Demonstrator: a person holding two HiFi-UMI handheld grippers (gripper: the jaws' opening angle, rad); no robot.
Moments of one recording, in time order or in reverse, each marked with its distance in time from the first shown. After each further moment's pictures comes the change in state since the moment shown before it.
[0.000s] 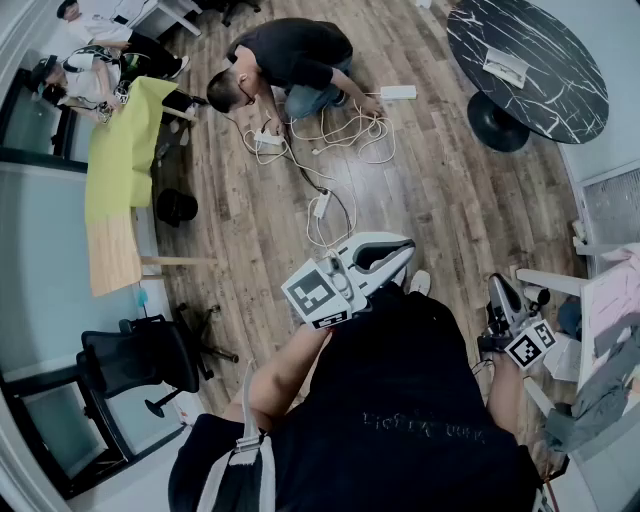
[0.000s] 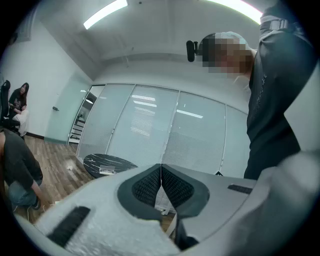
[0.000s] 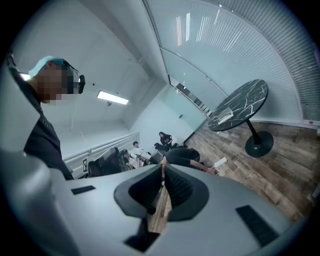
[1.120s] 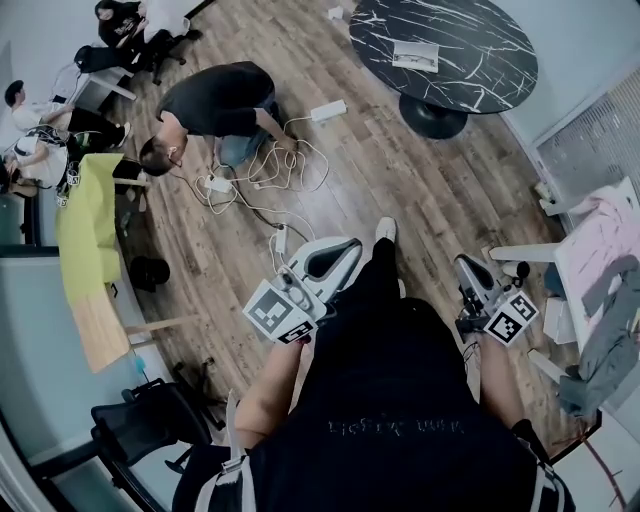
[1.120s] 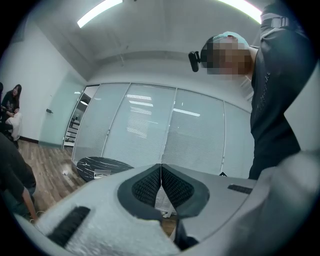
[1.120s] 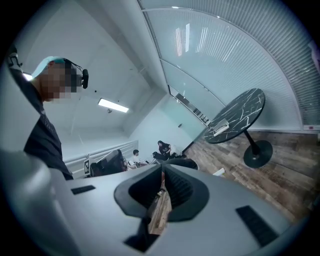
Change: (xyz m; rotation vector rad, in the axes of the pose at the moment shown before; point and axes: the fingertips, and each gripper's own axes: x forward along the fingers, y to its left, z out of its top) left arm 0.068 0.020 -0.011 0.053 0.007 0.008; right arm -0.006 -0.057 0.037 -0.008 -0.089 0.024
